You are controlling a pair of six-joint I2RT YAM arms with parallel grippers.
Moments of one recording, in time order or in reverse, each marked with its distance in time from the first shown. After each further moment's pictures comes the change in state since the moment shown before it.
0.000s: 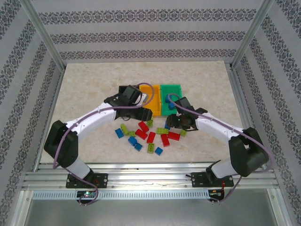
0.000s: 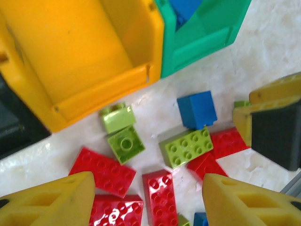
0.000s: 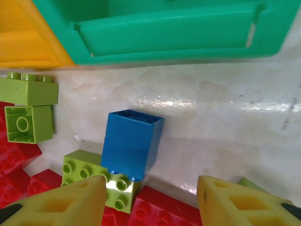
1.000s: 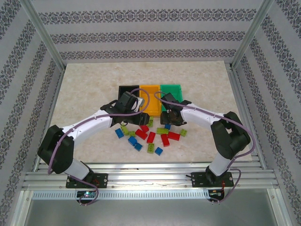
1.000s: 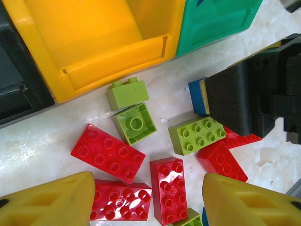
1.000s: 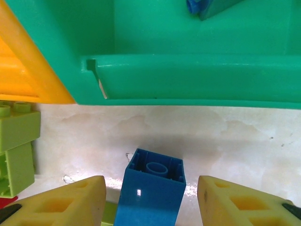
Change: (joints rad) left arm 0.000 -0.053 -0.127 0.119 0.005 -0.049; right arm 0.076 0.260 0.216 -0.101 0.129 -0.002
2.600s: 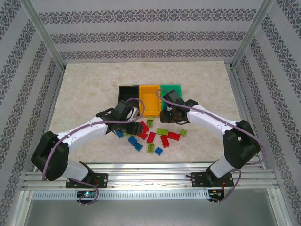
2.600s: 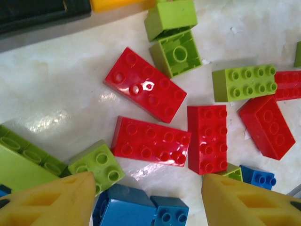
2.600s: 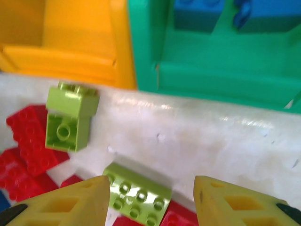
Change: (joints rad) left arm 0.000 -0.107 -0.158 -0.080 -0.035 0.000; right arm 0.021 -0.174 -0.010 -0.042 -0.050 -0.095
